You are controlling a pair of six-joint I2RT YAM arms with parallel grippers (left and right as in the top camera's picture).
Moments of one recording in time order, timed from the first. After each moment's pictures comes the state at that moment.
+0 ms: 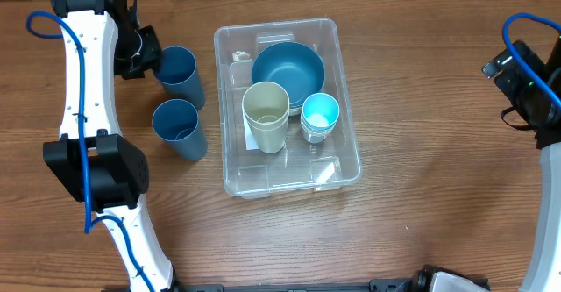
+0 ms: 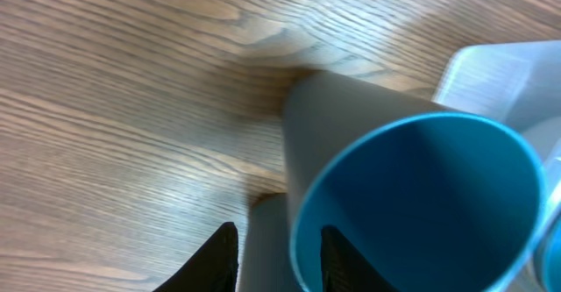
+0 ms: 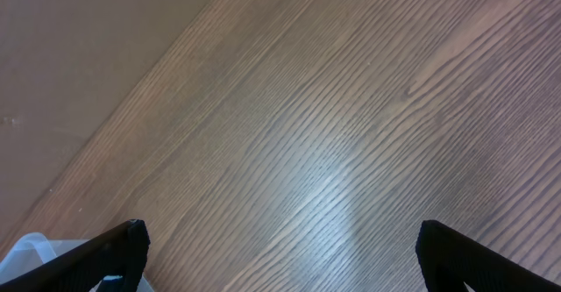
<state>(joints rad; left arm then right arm) 0.11 2.22 2.33 -1.54 0.07 -0.28 -0.29 1.36 1.53 -1.01 0.09 0.57</state>
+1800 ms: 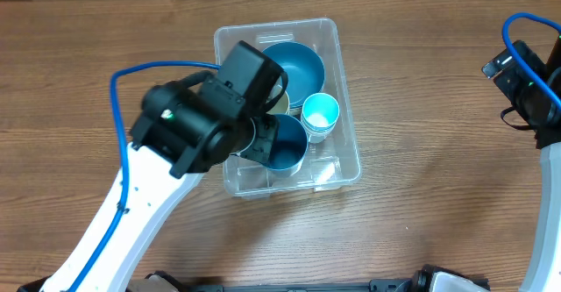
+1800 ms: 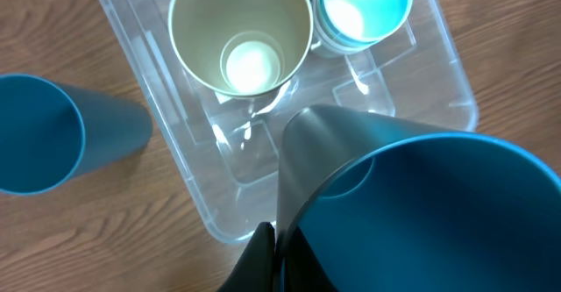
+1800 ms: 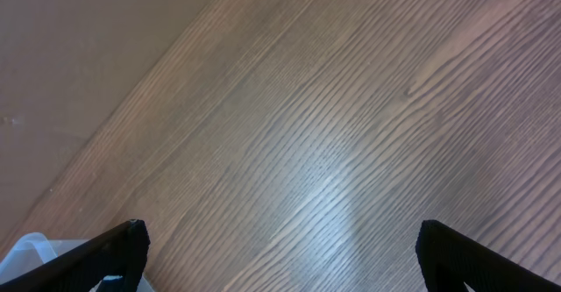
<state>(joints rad) -0.64 1.53 1.88 -1.53 -0.04 -0.35 -0.29 1.36 1.53 -1.01 0.09 0.57</state>
